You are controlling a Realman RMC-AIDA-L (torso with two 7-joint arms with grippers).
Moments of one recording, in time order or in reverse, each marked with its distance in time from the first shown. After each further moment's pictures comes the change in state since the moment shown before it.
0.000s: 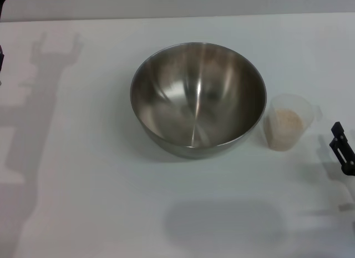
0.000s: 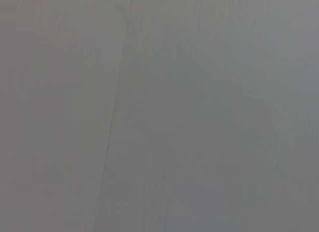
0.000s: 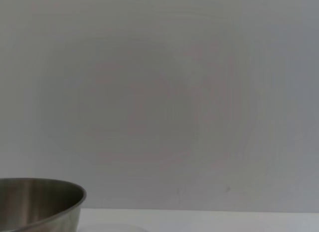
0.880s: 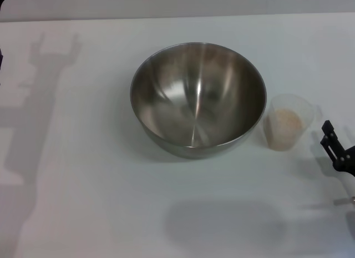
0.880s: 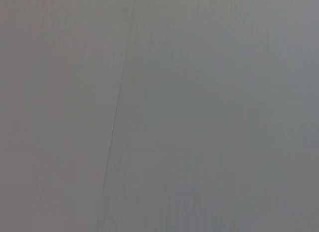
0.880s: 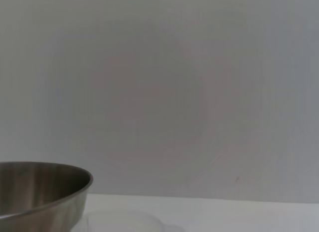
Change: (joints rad) left arm 0.006 0.000 0.000 -0.002 0.000 0.008 -0.005; right arm 0.037 0.002 0.000 -0.014 0.000 0.058 -0.001
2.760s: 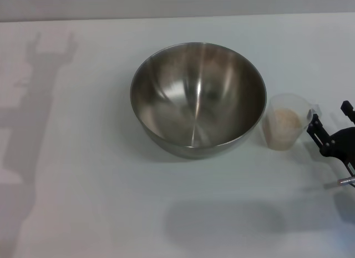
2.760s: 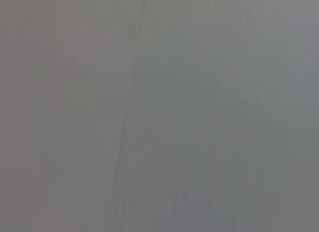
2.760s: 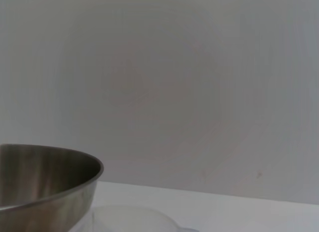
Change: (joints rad) left arm 0.000 0.002 -0.022 -0.003 0.000 0.018 0.000; right arm 0.095 0.002 0.005 -0.041 0.000 0.092 0.000
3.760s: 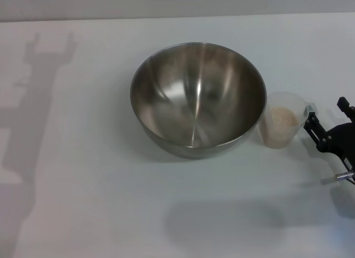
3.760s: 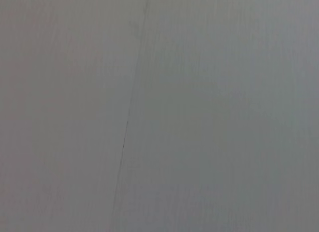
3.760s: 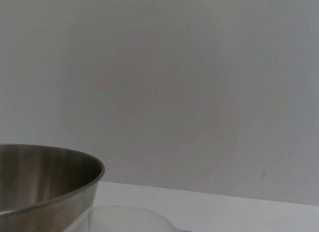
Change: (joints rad) left arm 0.000 0.000 -0.004 0.000 0.000 0.000 0.000; right arm 0.022 0.001 0.004 -0.002 0.005 0.021 0.000
